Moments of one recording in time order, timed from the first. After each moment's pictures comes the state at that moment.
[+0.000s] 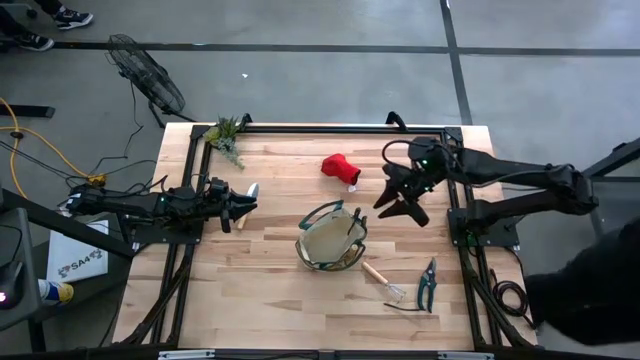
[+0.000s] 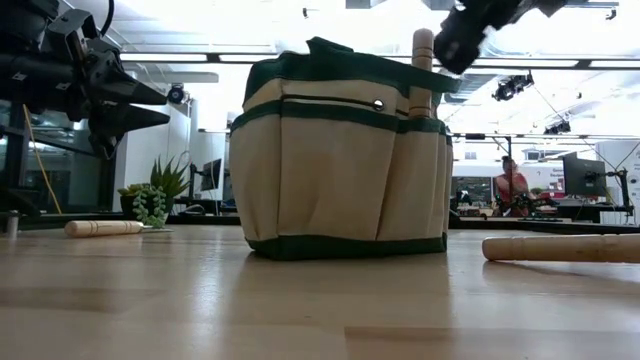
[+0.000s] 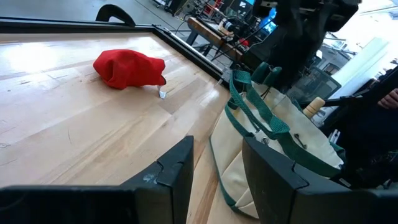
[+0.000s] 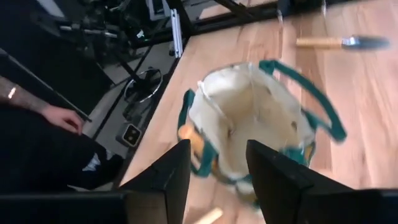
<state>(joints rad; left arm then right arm) -0.10 0.15 0.05 0.02 -0.31 -0.61 -0.24 1.06 0.90 -0.42 -0.67 0.08</state>
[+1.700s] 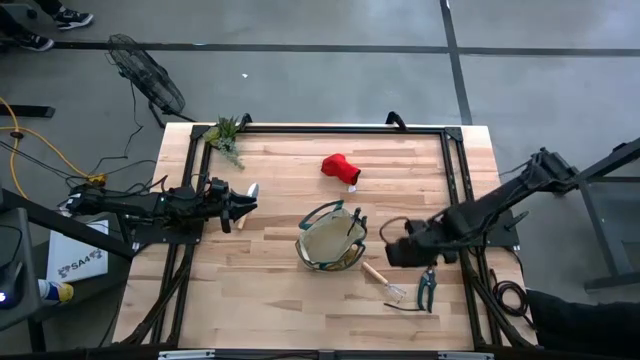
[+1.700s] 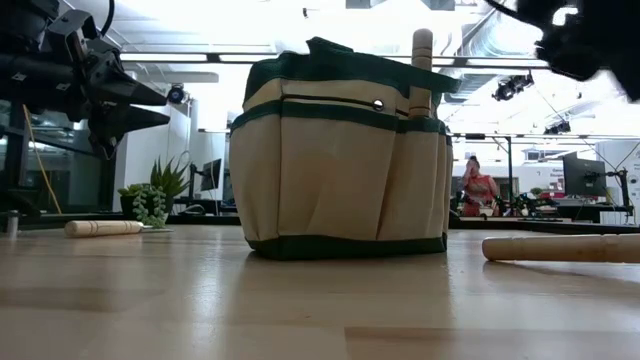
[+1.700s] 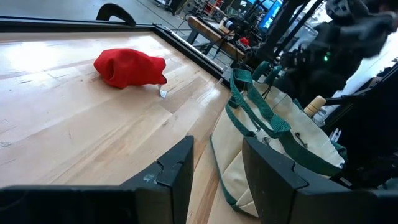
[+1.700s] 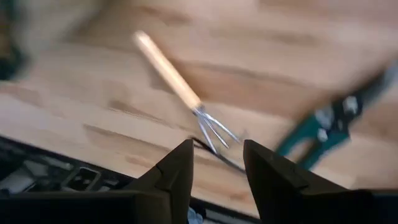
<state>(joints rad) -0.10 0.15 0.05 0.01 -0.31 -0.61 0.47 1.25 0.90 -0.84 -0.14 1.97</state>
